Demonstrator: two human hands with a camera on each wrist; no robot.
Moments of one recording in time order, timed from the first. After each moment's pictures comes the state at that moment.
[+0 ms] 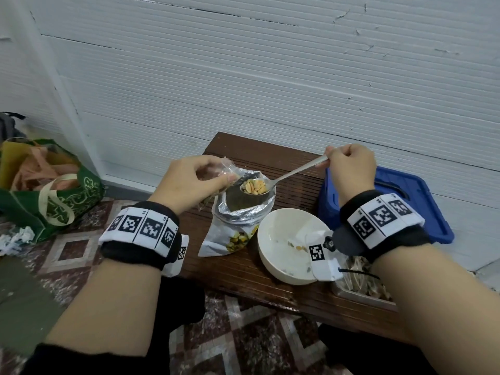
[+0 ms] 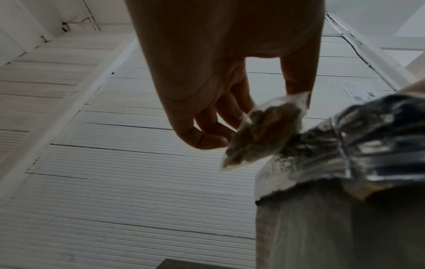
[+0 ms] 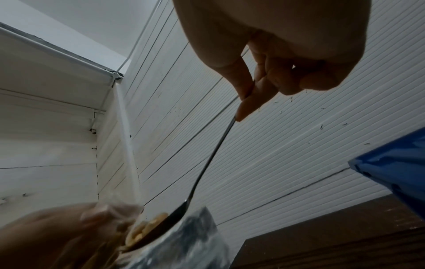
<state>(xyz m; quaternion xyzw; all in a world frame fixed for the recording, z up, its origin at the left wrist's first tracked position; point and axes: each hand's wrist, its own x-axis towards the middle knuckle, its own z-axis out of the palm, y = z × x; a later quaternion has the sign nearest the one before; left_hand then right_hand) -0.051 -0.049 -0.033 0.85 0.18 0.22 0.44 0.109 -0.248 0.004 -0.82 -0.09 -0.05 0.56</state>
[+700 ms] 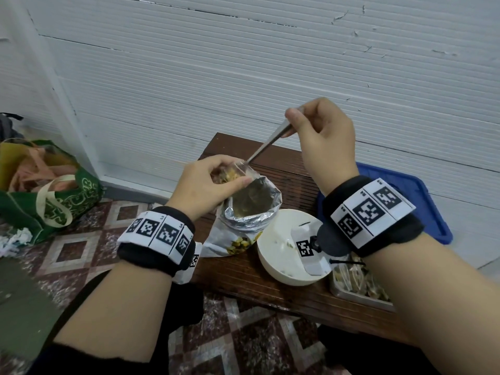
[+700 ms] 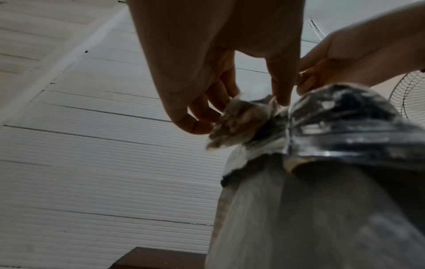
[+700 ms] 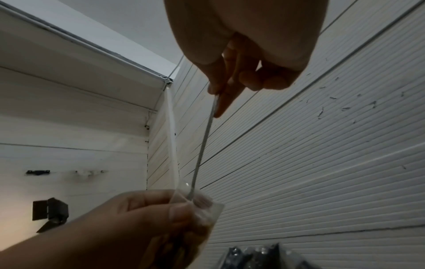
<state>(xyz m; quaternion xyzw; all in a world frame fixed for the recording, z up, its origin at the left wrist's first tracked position) -0.040 -0.071 -0.036 0.83 0.15 0.26 0.46 0.069 -0.217 0.041 -0.72 -0.33 -0.10 0.60</state>
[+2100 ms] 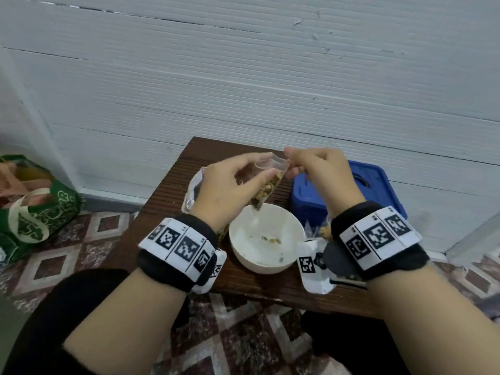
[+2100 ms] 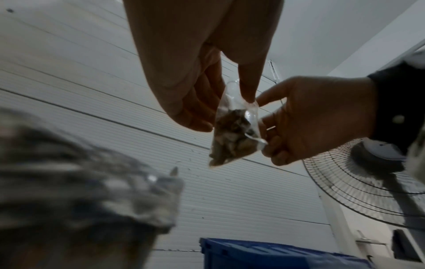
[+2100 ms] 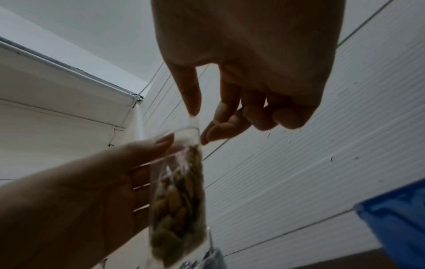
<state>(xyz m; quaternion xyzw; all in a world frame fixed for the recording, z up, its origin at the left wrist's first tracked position) -0.020 -0.162 -0.014 0.79 0.04 0.32 0.52 0.066 -0.302 0.027 -0.79 -0.22 0.06 0.57</state>
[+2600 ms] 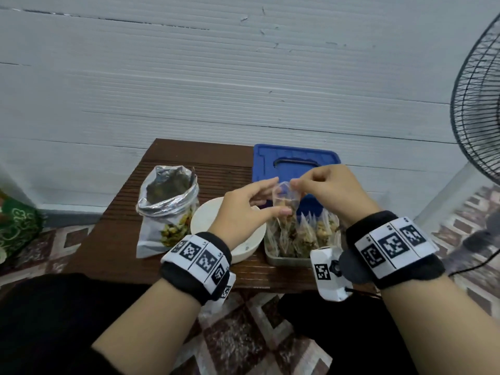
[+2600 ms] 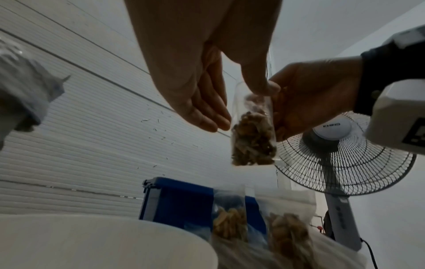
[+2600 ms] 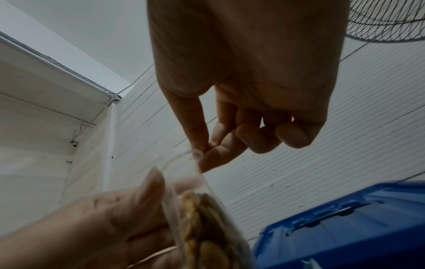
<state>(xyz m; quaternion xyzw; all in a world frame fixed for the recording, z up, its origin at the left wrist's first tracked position) 0.006 -0.249 -0.055 0.78 0.01 0.15 0.61 0.077 -0.406 0.006 -0.86 -0.21 0.05 0.46</state>
